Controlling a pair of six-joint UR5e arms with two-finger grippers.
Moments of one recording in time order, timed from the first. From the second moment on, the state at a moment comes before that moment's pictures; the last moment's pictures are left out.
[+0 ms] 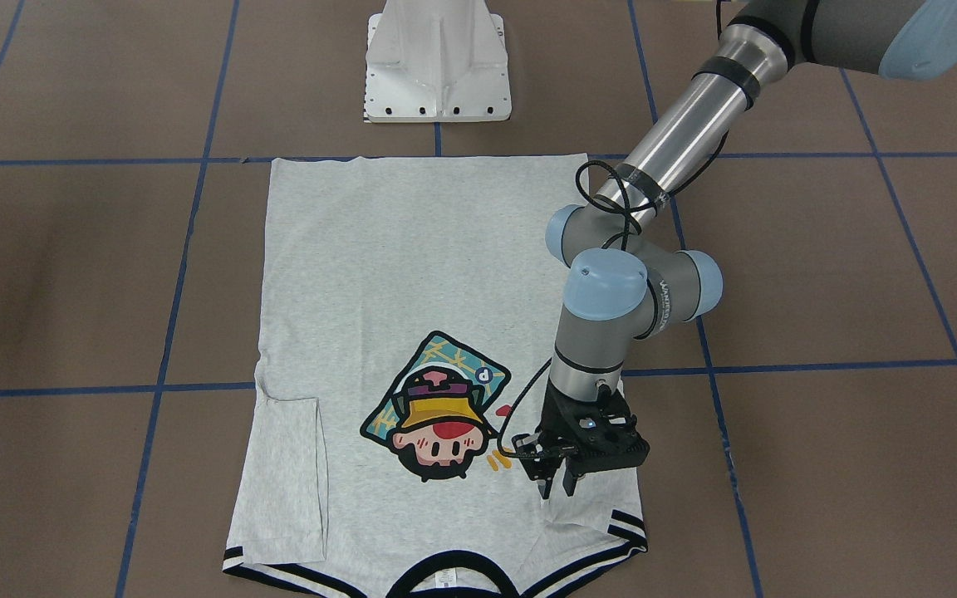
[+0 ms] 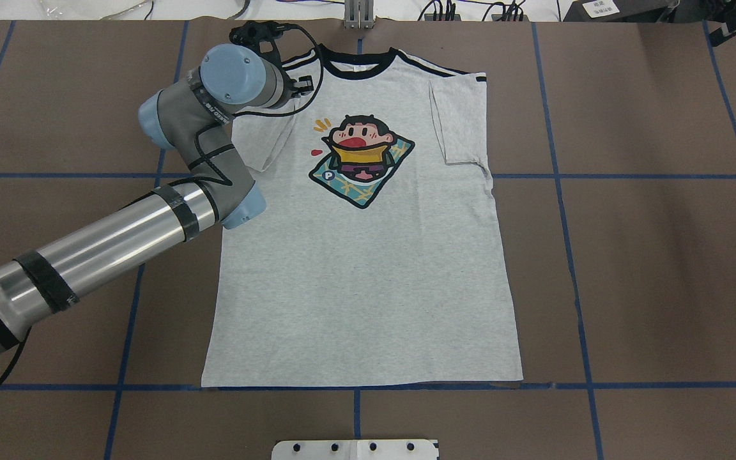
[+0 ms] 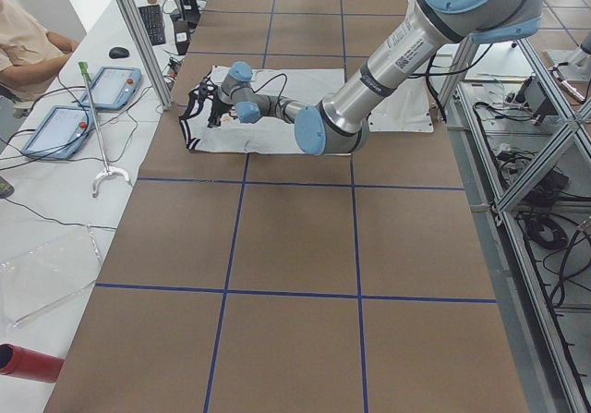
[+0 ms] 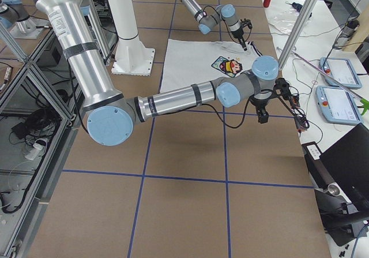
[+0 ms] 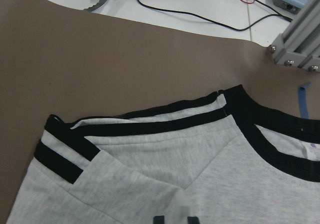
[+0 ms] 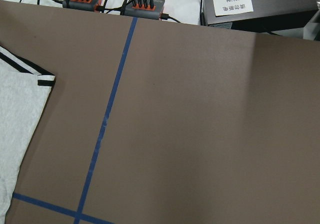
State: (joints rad) left arm -0.75 -2.50 -0.88 -2.38 -1.62 -1.22; right arm 1.42 -1.19 1.48 -1.33 2.42 0.29
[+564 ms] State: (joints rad) left arm -0.75 -2.24 -1.41 -2.18 -1.75 -1.12; right arm 1.17 -1.29 1.79 -1.33 2.20 0.70
